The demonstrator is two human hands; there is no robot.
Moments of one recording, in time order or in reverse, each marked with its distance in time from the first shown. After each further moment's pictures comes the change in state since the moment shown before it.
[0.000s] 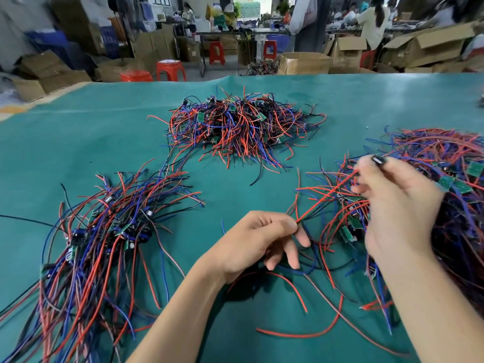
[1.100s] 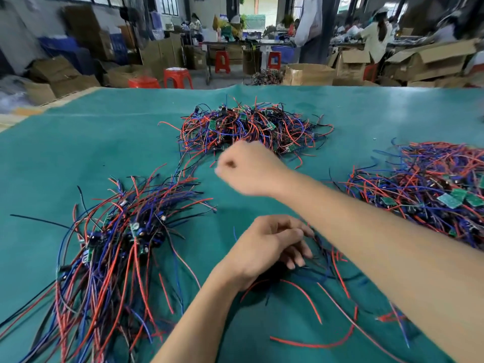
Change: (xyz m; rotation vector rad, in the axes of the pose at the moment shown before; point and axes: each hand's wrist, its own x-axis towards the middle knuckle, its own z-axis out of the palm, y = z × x) left_hand 0.003 -0.007 0.000 0.112 0.275 -0.088; right_hand -0.011 -0.007 0.177 -1.090 -1.071 -0.330
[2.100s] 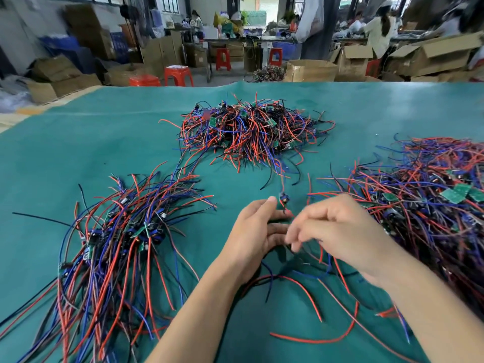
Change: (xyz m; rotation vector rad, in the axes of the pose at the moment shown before) left_hand 0.007 0.010 0.000 -0.586 0.224 -0.063; right_hand -0.143 0.055 -0.003 0.786 -0.003 0.121
